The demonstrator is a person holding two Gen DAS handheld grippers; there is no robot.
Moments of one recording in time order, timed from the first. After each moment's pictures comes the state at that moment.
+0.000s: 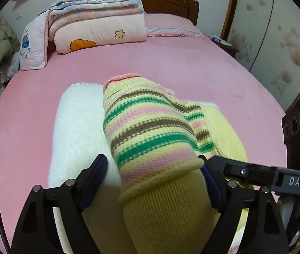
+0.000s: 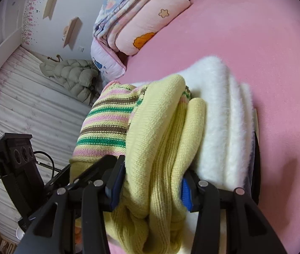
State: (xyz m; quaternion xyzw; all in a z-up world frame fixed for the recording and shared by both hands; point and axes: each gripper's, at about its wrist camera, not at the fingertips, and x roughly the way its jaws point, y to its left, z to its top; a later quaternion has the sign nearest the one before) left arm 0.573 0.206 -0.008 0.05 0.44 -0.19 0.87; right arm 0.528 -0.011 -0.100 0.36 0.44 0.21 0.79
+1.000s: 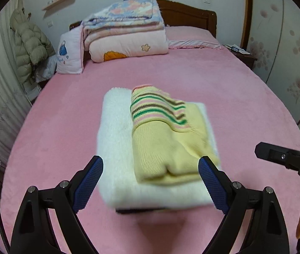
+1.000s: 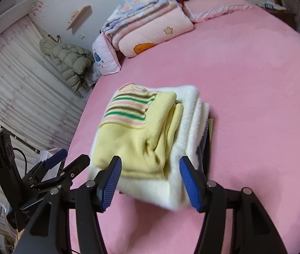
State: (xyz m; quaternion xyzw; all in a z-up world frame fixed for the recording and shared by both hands) left arm 0.411 0.199 0.095 0.08 0.41 -0.08 0.90; right arm 0.417 -0.044 0.016 0.23 0.45 0.16 0.85
